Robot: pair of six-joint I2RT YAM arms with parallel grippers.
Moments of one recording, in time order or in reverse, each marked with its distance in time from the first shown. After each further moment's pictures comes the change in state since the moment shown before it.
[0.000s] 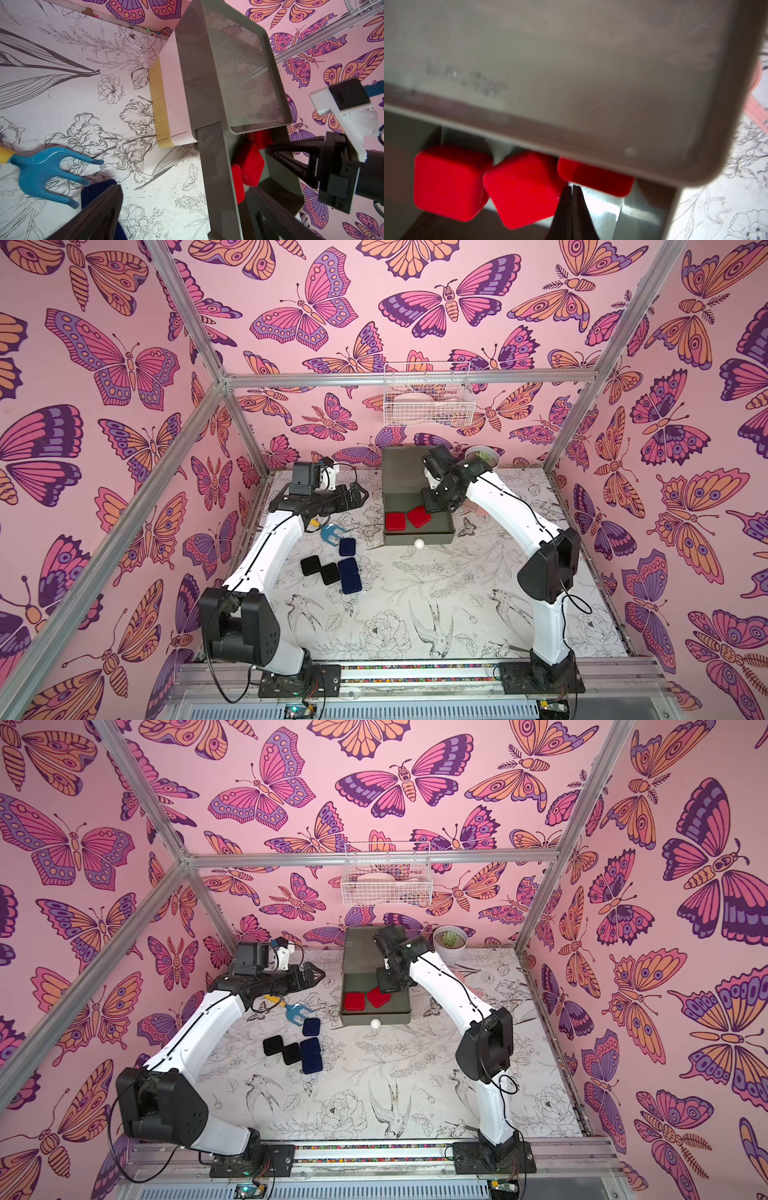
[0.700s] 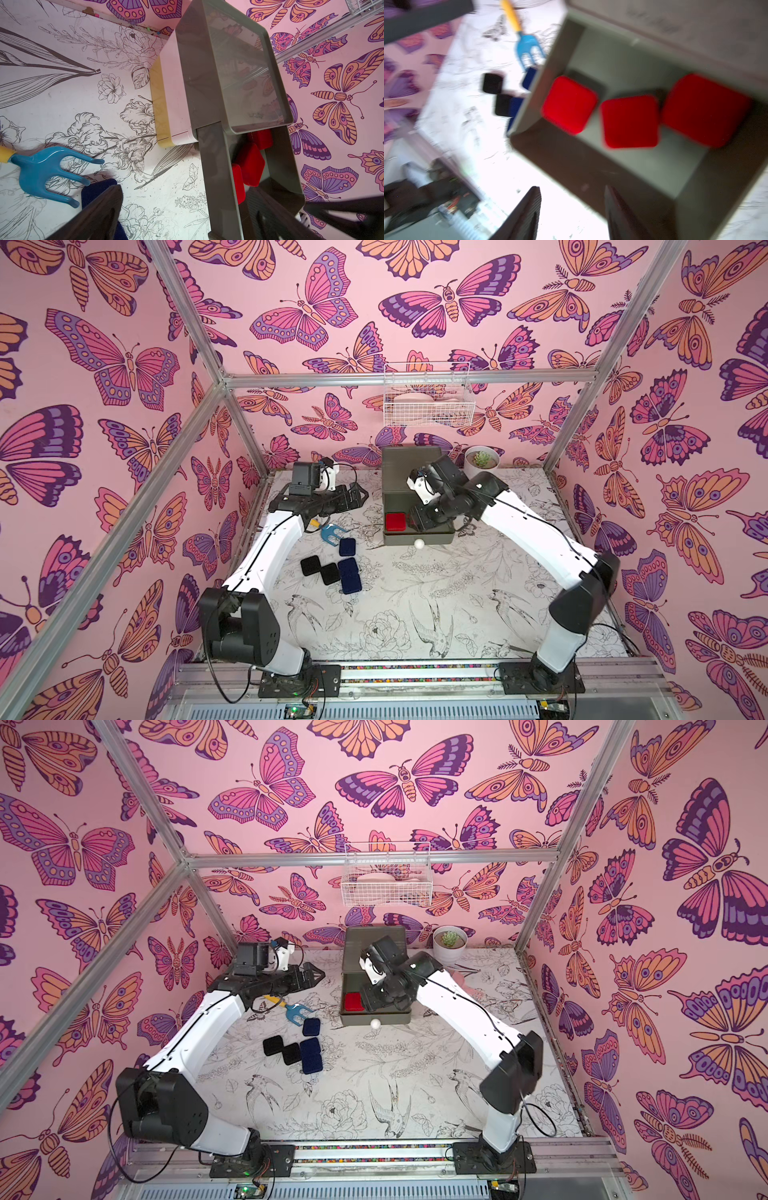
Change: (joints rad) left arm 0.002 0.000 -0.001 0.000 0.000 0.000; right arm 0.161 -0.346 -0.330 0.151 -0.213 -0.052
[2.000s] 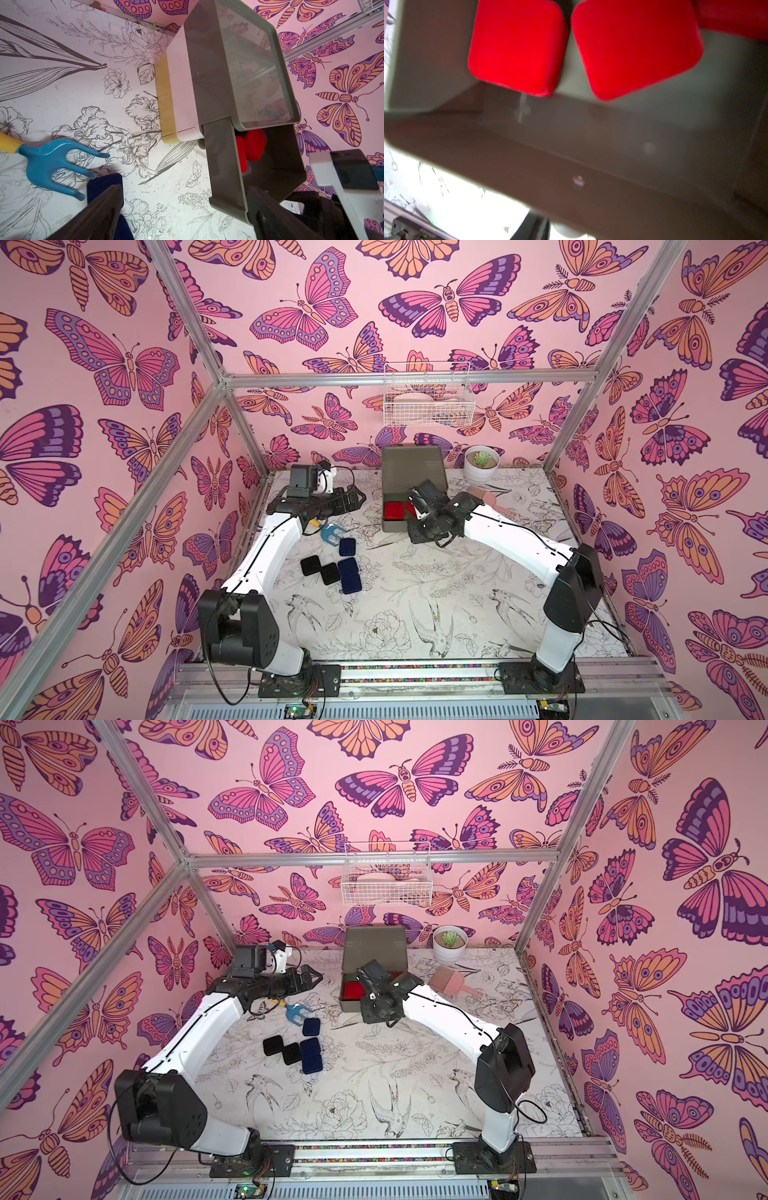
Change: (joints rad) left arm 0.016 -0.014 -0.030 -0.003 0.000 0.001; right arm 0.025 0.108 -0.145 0.158 0.217 0.229
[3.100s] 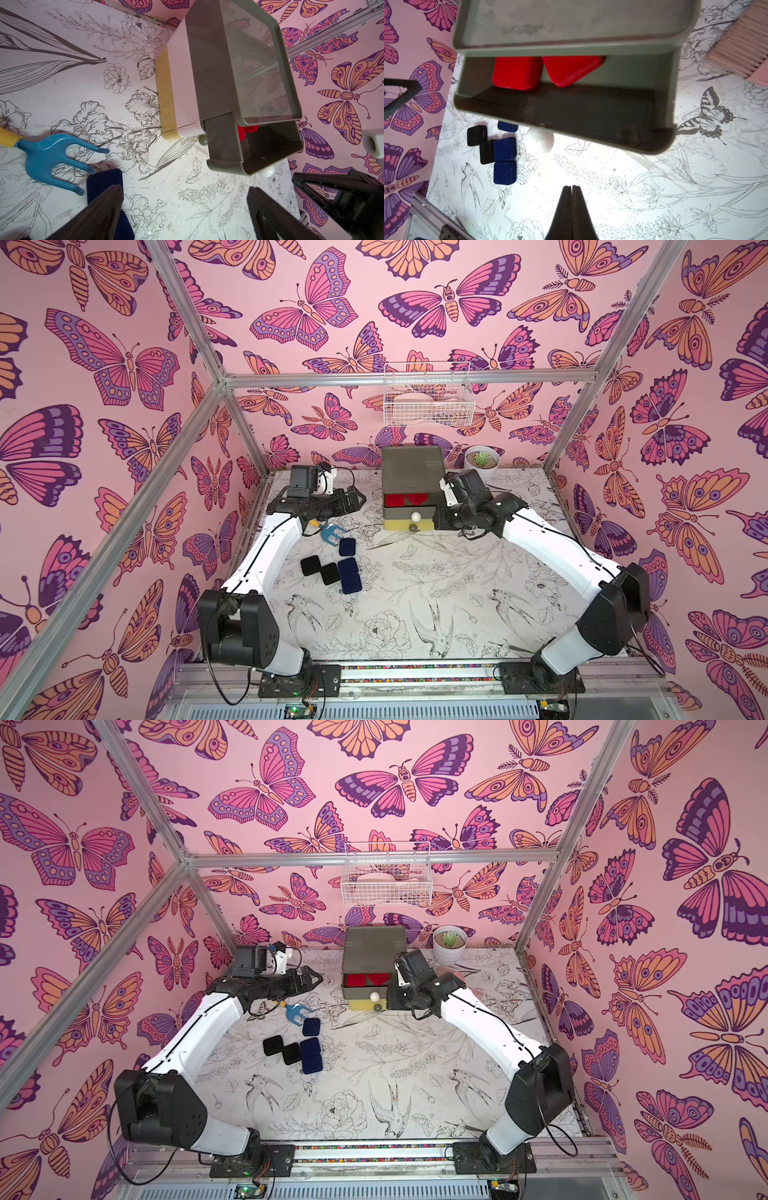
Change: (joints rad) left arm 0.000 0.000 0.001 -0.020 0.005 0.002; right arm -0.182 -0.224 -0.222 0.192 -0.150 -0.007
